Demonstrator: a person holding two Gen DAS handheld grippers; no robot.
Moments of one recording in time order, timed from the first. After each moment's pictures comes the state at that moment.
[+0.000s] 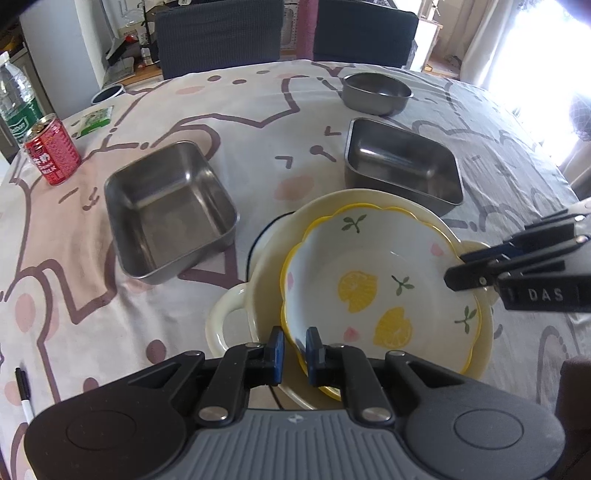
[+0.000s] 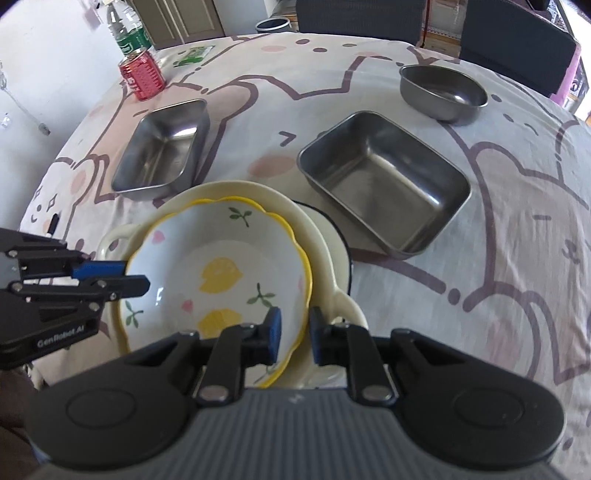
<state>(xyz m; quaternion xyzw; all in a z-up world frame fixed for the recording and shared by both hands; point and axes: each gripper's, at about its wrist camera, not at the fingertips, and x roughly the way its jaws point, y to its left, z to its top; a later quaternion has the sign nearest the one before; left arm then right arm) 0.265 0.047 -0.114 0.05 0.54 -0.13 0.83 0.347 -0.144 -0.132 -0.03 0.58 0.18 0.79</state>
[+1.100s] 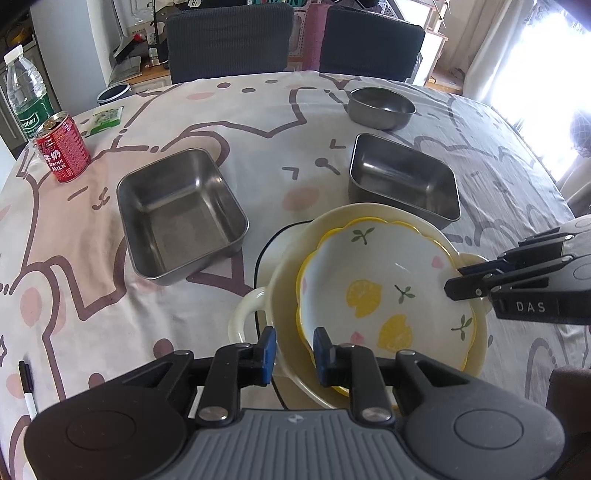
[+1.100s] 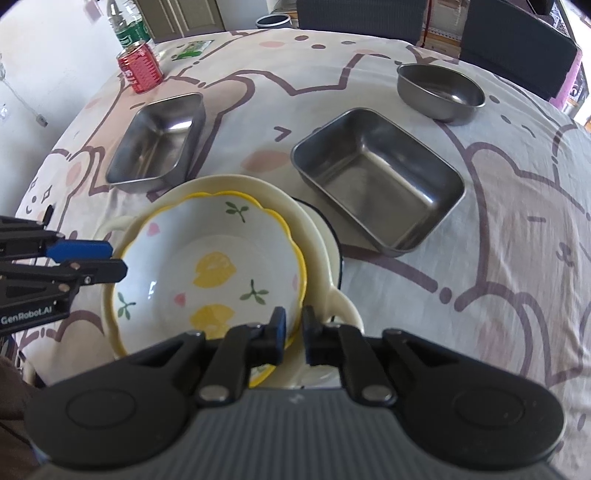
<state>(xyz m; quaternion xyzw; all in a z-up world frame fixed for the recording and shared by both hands) 0.263 0.056 -0.102 0.03 0.53 -0.14 0.84 0.344 -0.141 -0.129 -0.04 0.59 0.17 0.79</state>
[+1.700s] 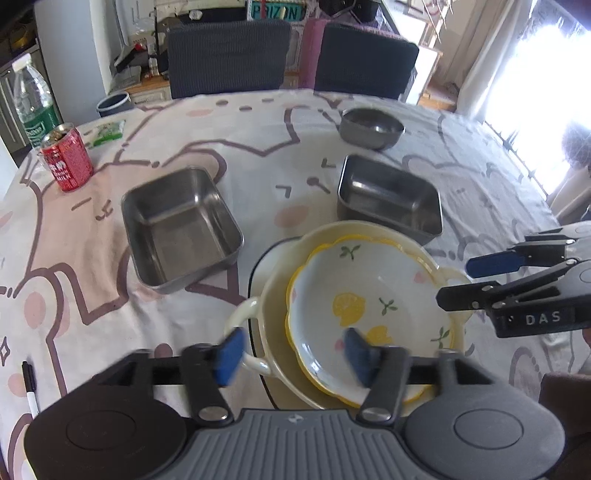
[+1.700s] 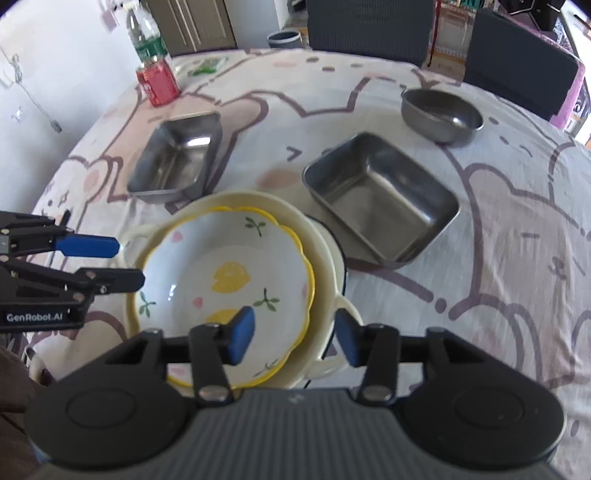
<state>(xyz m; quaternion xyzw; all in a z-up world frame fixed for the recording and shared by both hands) 0.251 0.059 -0.080 0.02 0.51 -0.14 0.85 0.333 -0.149 -0.104 -0.04 0.56 0.19 0.81</state>
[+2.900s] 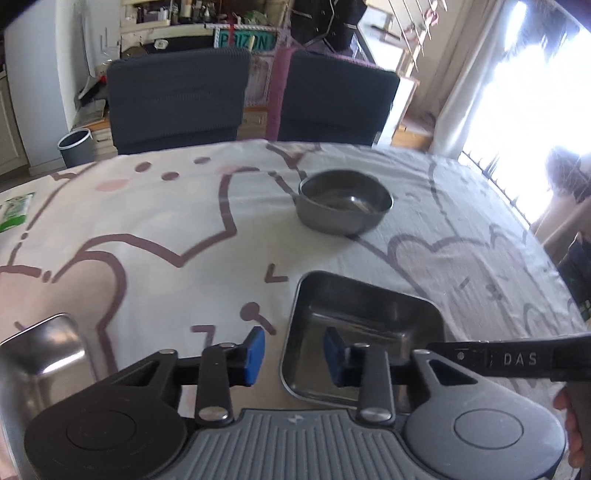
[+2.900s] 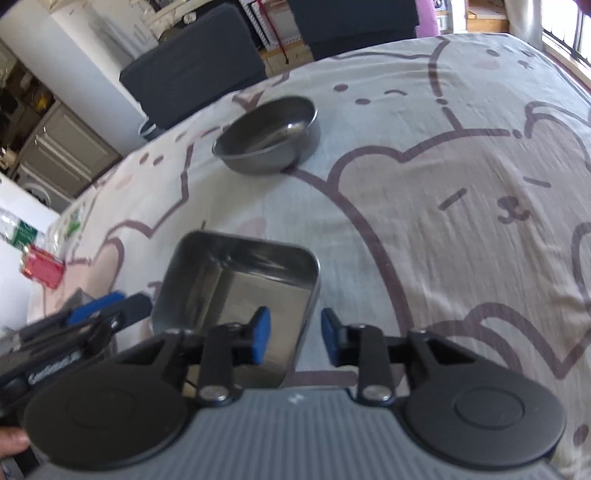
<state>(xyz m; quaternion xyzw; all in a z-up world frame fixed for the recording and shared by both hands) 0.401 -0.032 -0.125 0.00 0.46 -0.18 0.87 0.432 -0.237 -0.157 0.19 0.54 0.01 0.82</state>
